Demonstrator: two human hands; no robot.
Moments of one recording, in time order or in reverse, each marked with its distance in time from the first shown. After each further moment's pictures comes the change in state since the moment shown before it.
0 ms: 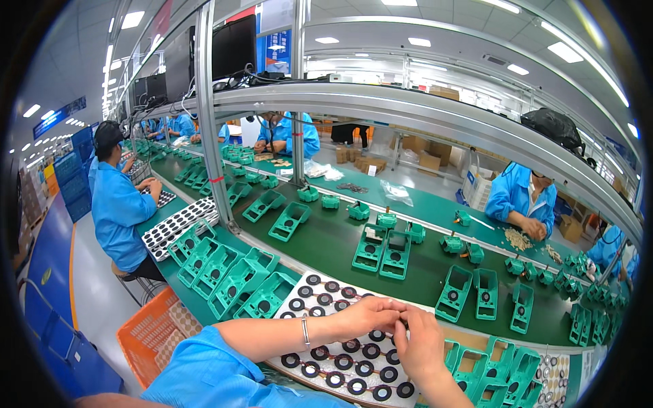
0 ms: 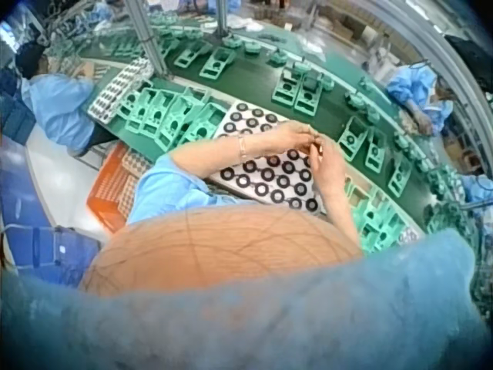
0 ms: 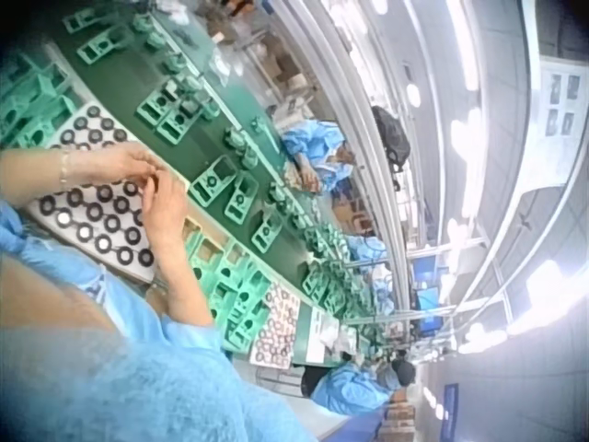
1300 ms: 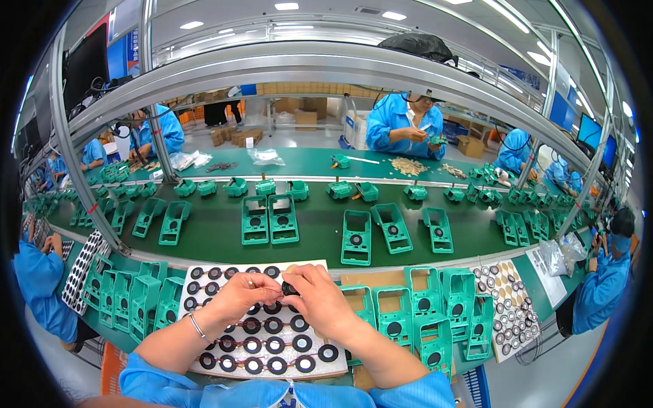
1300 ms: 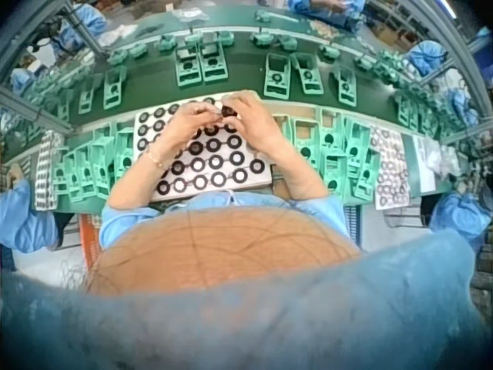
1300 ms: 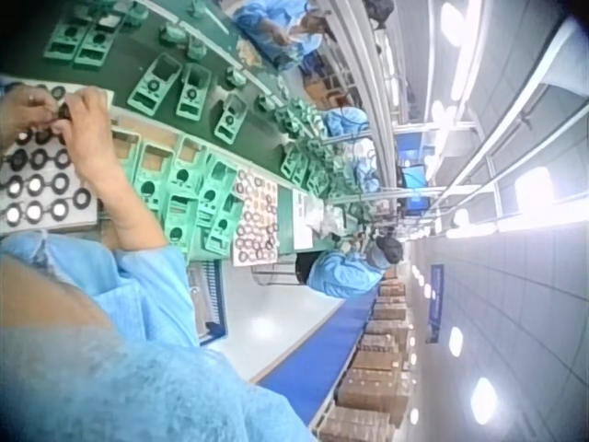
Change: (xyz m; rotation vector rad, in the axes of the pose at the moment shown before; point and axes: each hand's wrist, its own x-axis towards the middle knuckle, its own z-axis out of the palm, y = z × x) left_hand 0.001 -0.003 -0.005 0.183 0.119 -0.081; right_hand -0.009 0.027 -0.011 0.095 -0.047 -0.045
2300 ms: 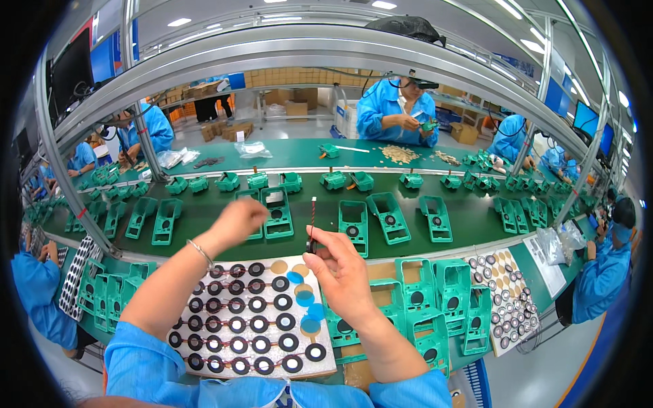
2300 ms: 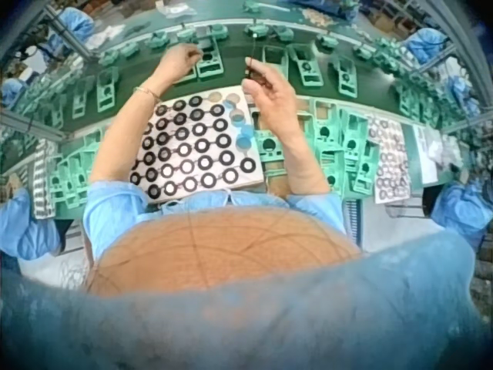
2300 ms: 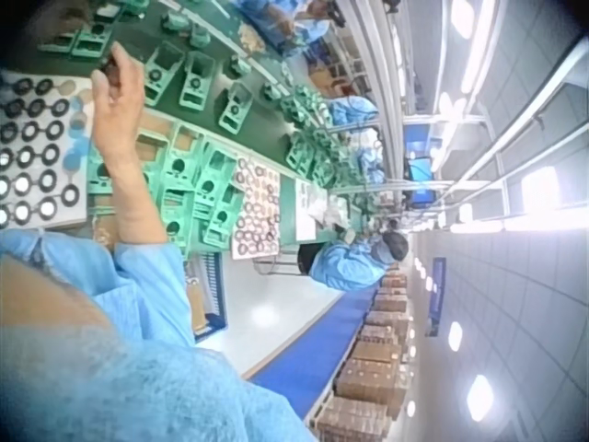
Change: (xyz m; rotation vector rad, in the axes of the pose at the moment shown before) left_hand 0.130 0.025 -0.056 1.197 0.230 0.449; right_hand 0.007 0.019 -0.034 0.626 0.337 0.300
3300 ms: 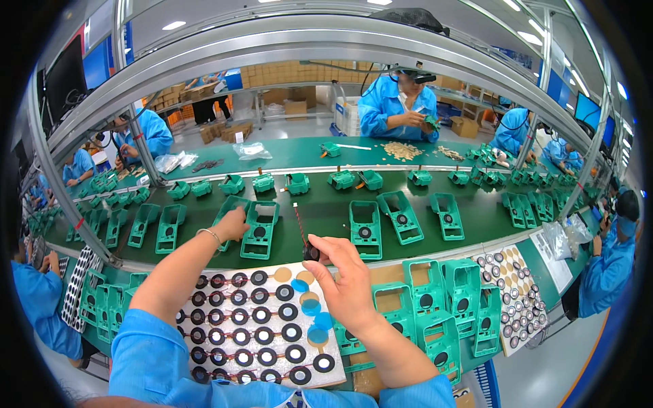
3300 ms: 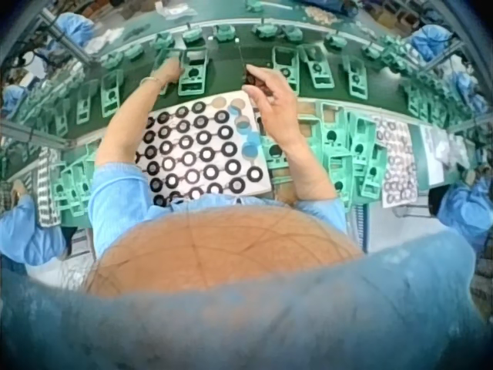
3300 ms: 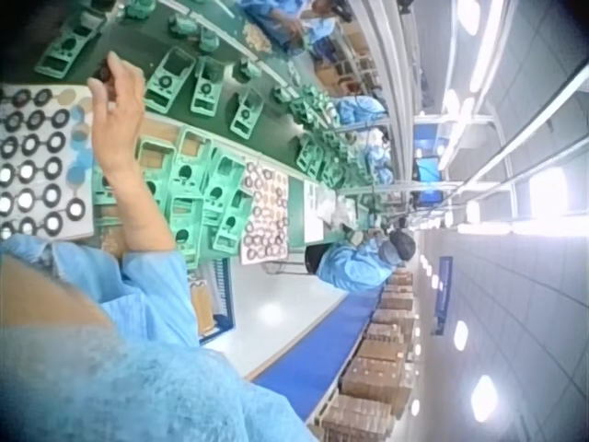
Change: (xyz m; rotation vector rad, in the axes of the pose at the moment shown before) left_hand 0.022 -0.133 0.051 0.082 -0.220 -0.480; right_hand 0.005 0.013 0.006 -0.272 0.089 -0.172
